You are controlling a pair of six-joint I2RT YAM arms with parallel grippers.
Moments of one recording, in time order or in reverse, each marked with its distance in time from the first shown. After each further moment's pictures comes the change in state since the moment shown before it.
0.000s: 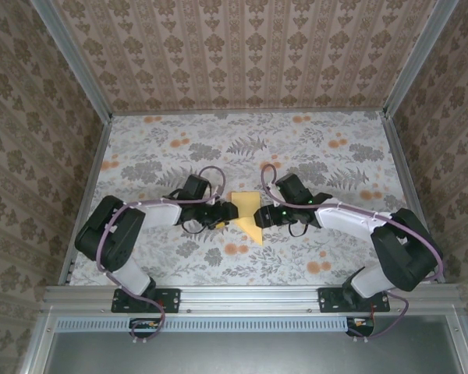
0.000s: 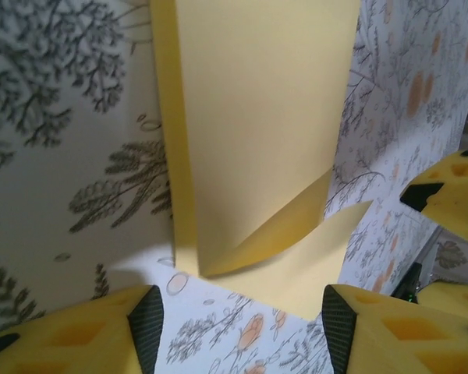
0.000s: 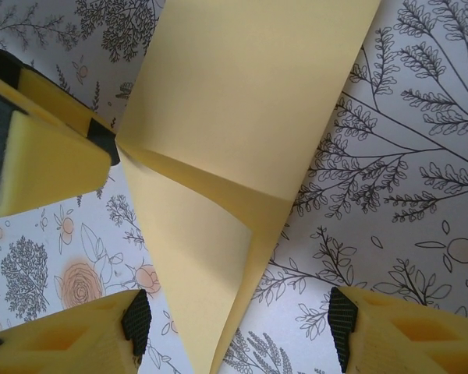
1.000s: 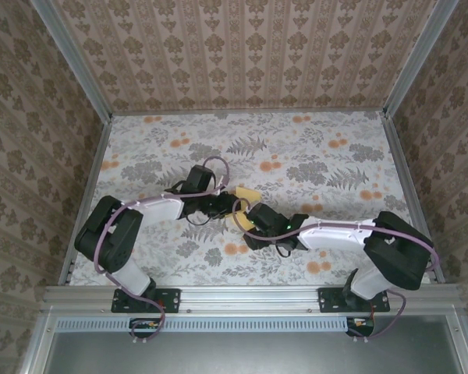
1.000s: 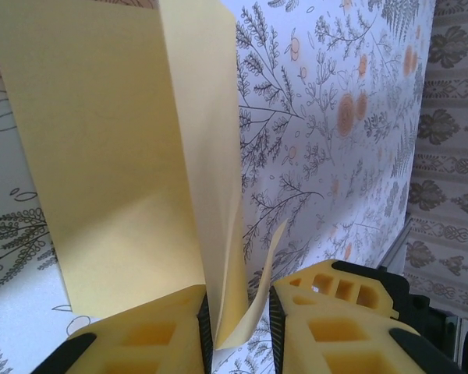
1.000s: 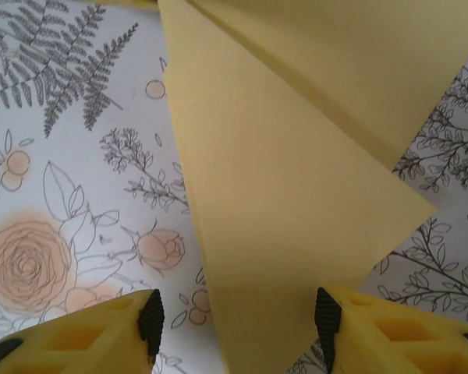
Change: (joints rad) left arm -0.014 -0.039 0.078 -0.042 0.006 -0.010; right arm 0.347 0.065 0.005 0.007 0.437 0.004
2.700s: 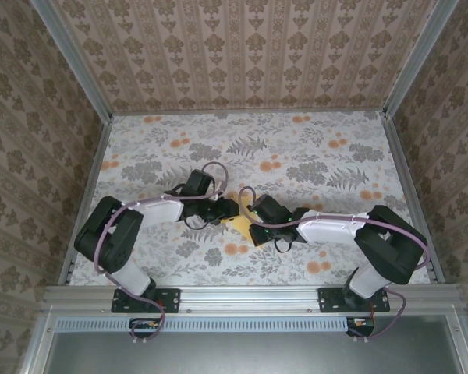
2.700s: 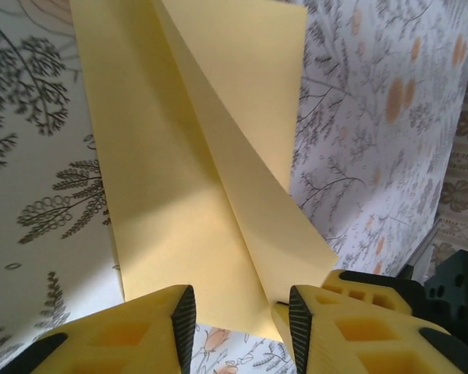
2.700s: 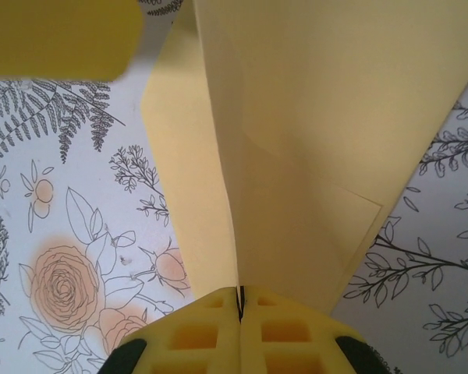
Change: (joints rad) left arm 0.000 0.009 -0.027 -0.052 -0.034 0.014; right arm -0.102 0.038 -0.013 0.058 -0.227 0.108
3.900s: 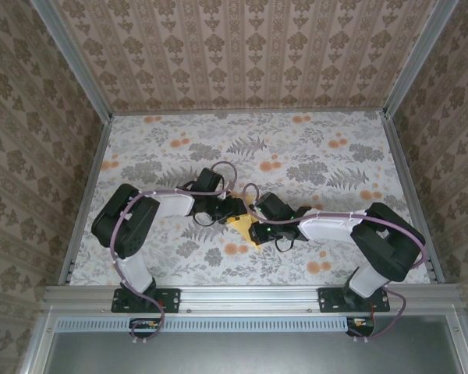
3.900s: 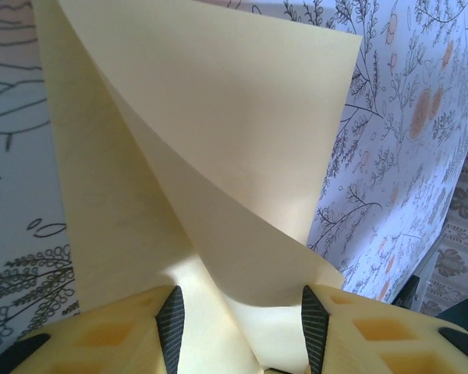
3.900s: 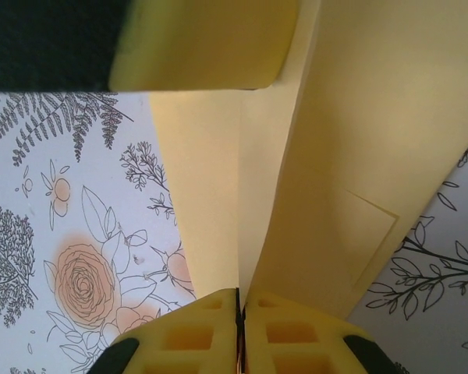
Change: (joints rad) left arm -0.027 0.147 0.090 0.025 0.006 -0.029; right arm -0.045 0.023 -0.023 0.058 -0.123 0.027
